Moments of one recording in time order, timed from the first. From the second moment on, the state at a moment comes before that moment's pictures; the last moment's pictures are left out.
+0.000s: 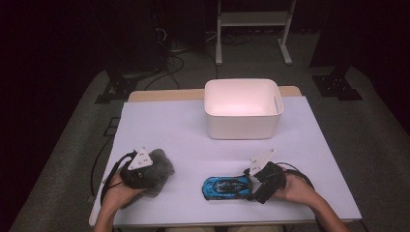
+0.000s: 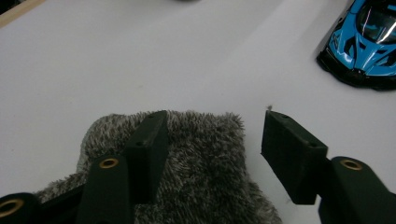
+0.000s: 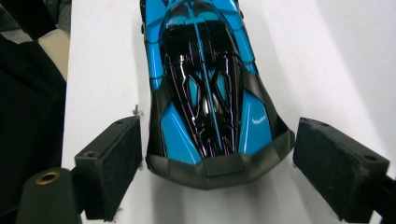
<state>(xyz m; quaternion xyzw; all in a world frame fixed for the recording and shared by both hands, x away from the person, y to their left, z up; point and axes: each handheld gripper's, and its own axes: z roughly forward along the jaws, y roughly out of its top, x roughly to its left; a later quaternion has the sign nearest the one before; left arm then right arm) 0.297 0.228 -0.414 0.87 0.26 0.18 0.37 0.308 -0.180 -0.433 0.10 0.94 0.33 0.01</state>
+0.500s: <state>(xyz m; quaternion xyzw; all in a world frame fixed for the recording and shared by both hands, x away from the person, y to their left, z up) 0.303 0.236 -0.431 0.89 0.26 0.15 0.35 0.310 -0.188 -0.443 0.10 0.94 0.33 0.01</state>
